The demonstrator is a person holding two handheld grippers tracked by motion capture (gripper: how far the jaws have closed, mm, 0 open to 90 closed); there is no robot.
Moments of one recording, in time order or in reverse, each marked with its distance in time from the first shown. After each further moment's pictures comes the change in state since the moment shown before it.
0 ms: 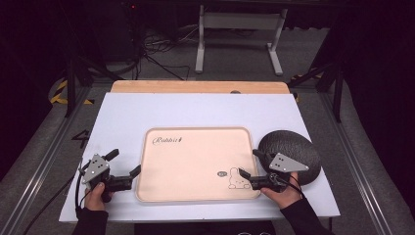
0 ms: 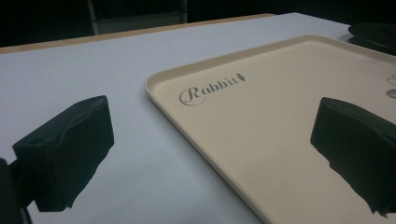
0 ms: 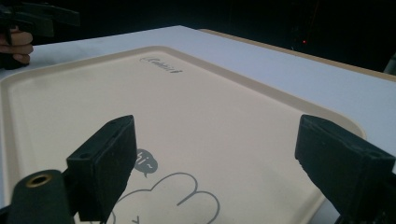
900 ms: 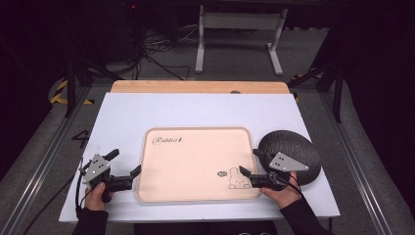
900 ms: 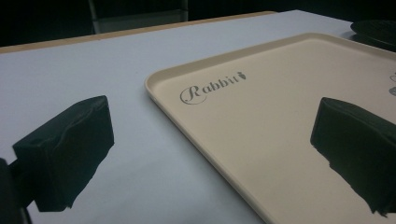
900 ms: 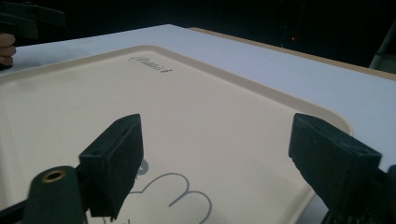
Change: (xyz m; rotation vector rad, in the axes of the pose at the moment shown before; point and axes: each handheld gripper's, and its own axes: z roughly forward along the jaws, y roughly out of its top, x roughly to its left) left arm -0.001 0.000 0.001 0.008 0.004 0.007; right arm 0.000 0.000 0.001 0.003 -0.045 0.016
